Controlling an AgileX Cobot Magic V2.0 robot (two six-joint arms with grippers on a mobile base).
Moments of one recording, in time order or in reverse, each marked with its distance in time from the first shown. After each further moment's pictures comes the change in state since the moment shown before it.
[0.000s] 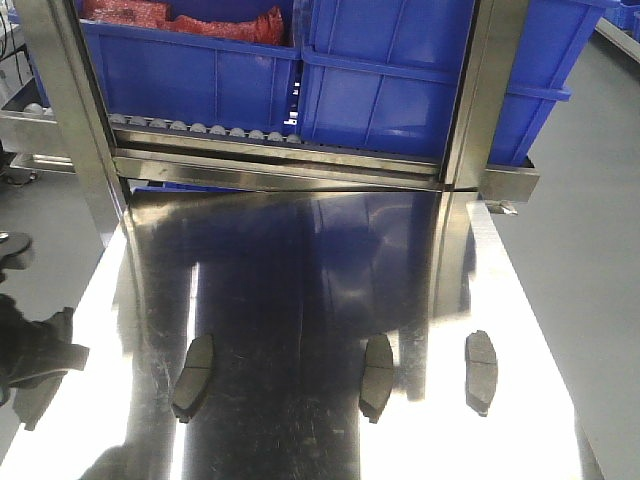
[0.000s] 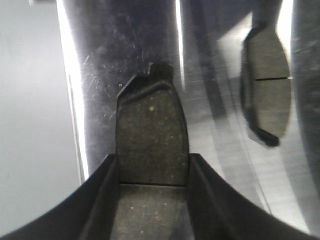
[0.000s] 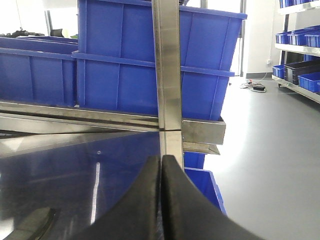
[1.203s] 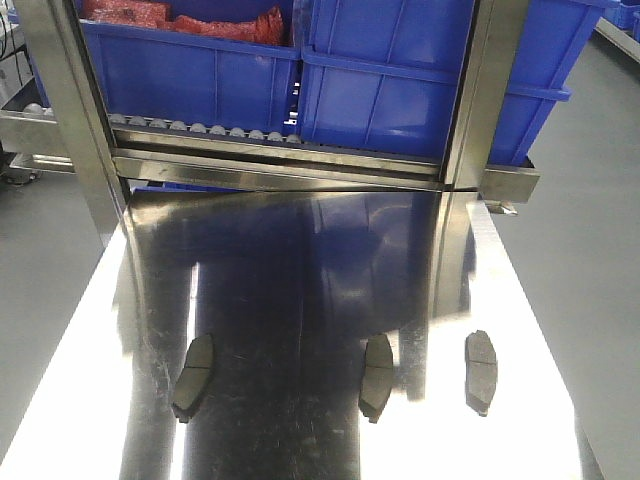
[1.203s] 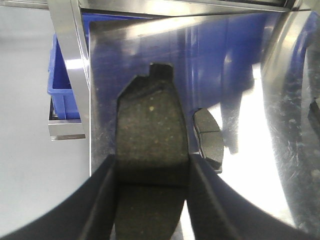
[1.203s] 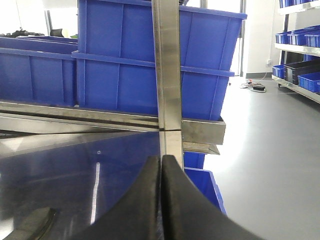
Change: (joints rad) left arm 0.000 -0.815 0.287 -0.031 -0.054 -0.006; right arm 0.000 0.000 0.000 0.000 0.000 0.000
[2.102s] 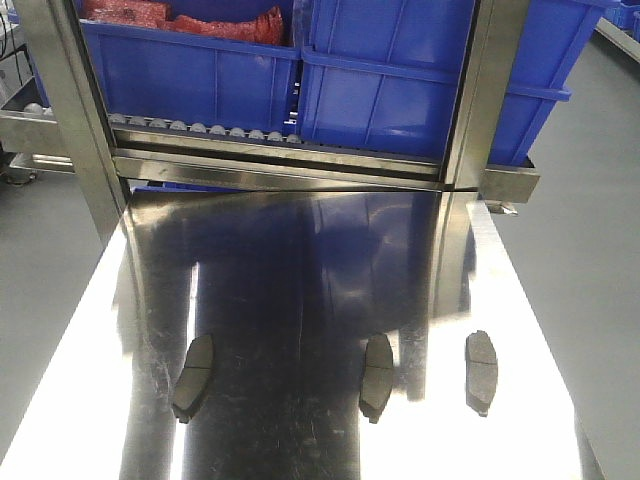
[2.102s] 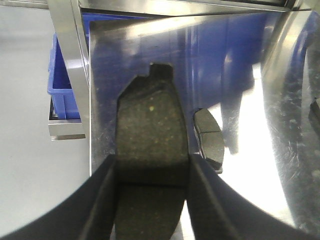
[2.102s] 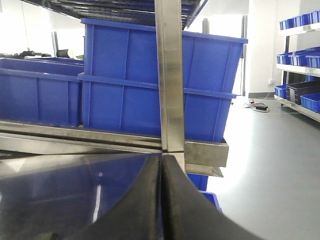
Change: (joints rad) left arm 0.000 0.000 0.000 0.000 0.000 0.000; right arm 0.000 0.000 -0.012 -0.002 -0.065 0.000
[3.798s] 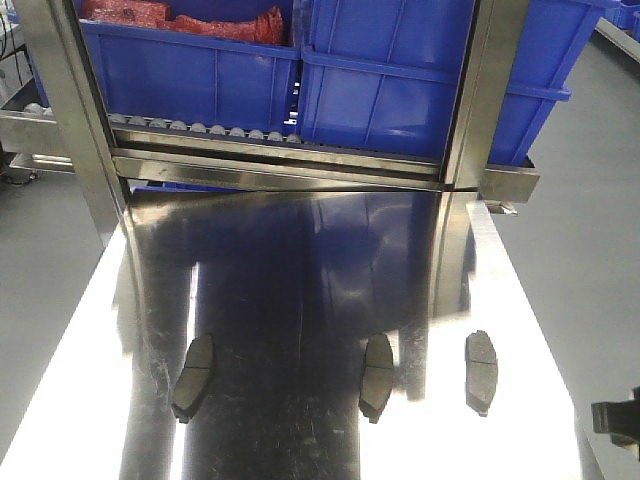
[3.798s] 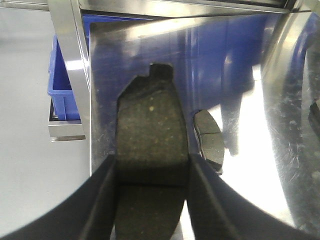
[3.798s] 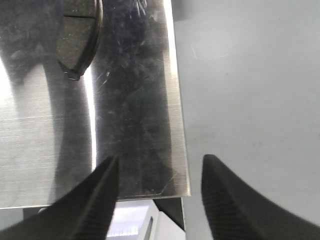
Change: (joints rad) left arm 0.000 0.000 0.000 0.000 -0.004 0.000; right arm 0.000 0.945 -0.664 0.132 0.968 0.001
